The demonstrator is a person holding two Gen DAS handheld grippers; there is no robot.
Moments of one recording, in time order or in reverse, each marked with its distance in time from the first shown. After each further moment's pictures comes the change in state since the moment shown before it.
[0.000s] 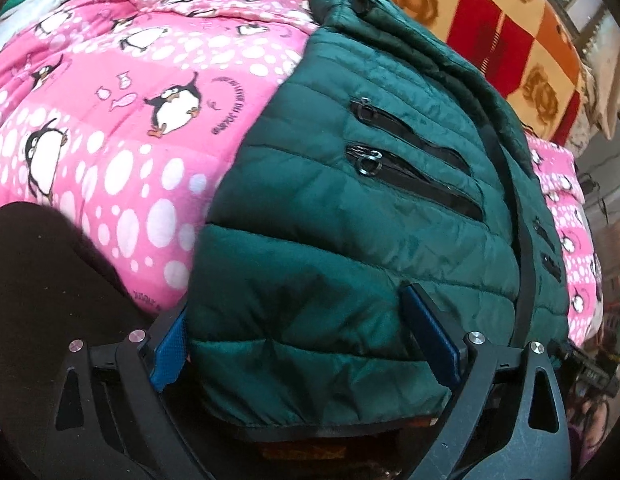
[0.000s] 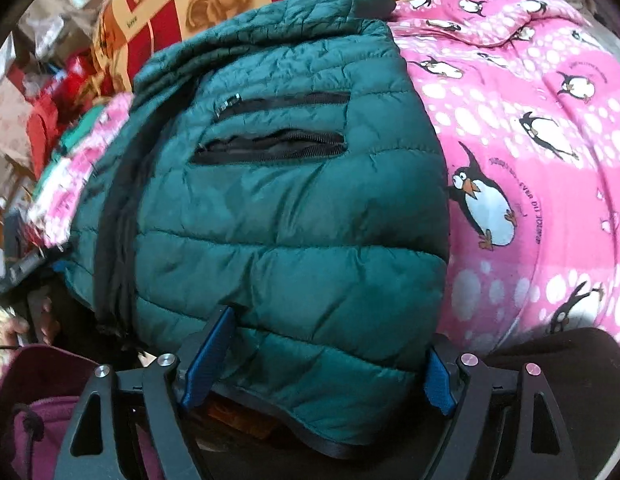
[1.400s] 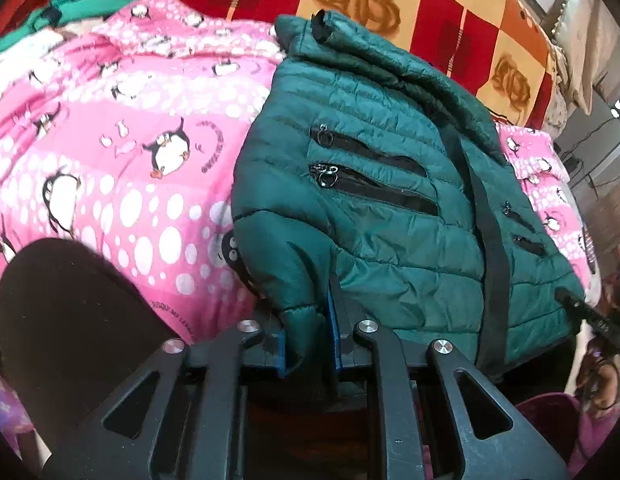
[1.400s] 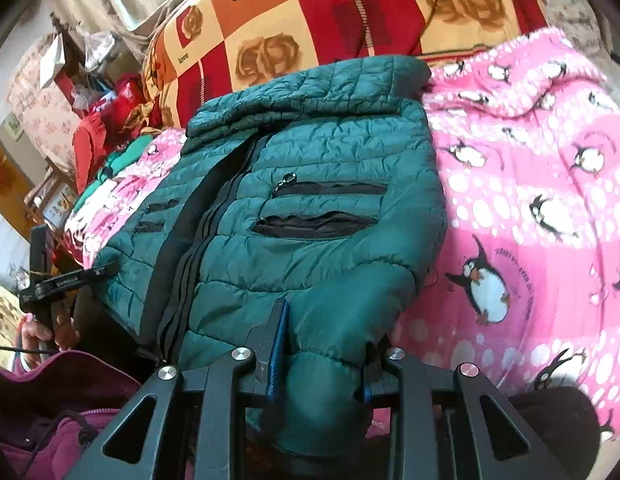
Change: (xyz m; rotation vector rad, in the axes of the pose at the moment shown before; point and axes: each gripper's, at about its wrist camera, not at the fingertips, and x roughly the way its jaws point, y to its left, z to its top) left arm -0.031 -0.013 0.001 0.081 -0.032 -0.021; right arm -0.030 0.016 0.016 -0.109 -0.143 0.077
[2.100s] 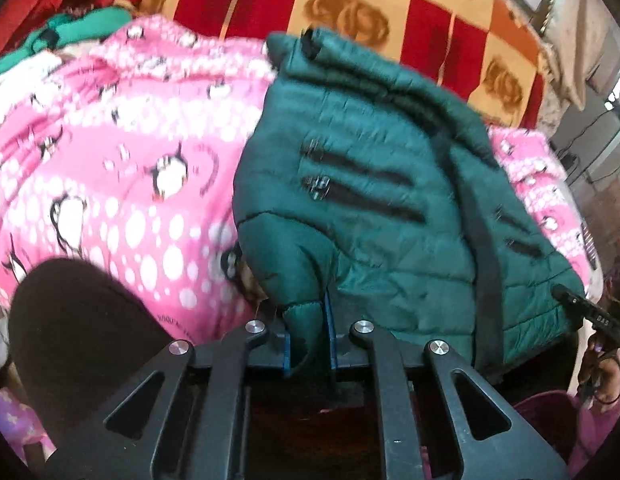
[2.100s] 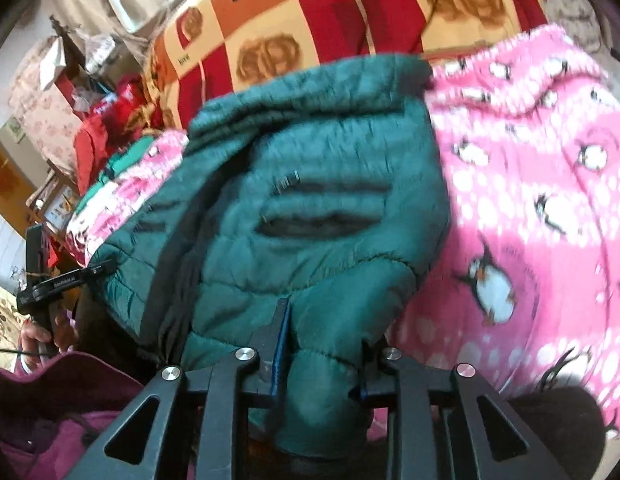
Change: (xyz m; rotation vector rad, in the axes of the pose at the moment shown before) left arm -0.022 -0.012 0.003 0.052 -0.084 0.010; right arm -0.013 0.005 0.008 -0.020 -0.051 0.011
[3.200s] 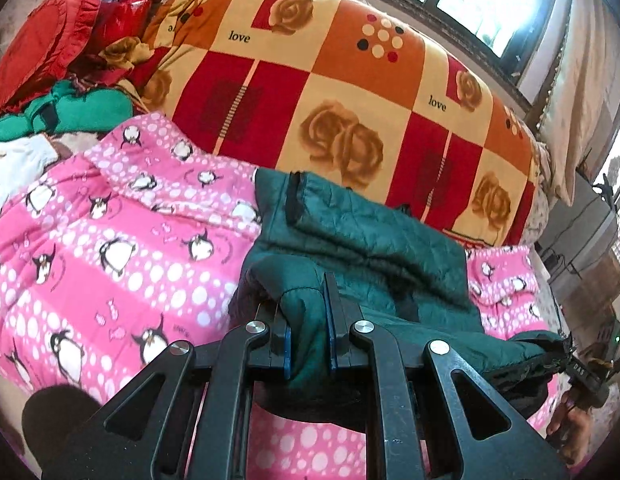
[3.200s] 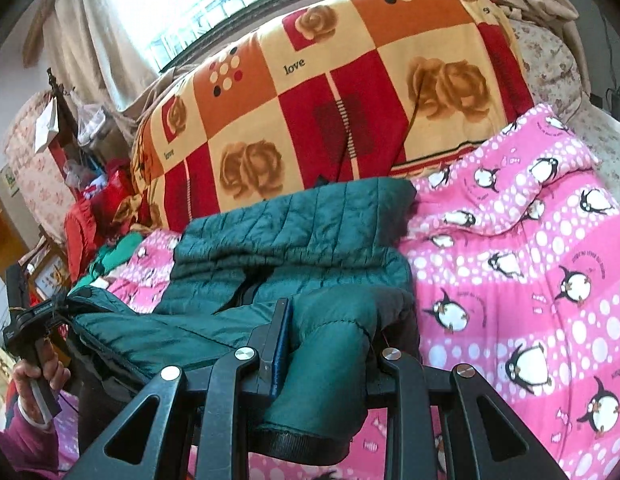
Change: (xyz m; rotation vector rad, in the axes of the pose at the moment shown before) left arm -0.030 -0.015 0.120 -0.109 -0.299 -0.040; right arm -0.014 -0.013 0.106 0.046 -0.263 -0.057
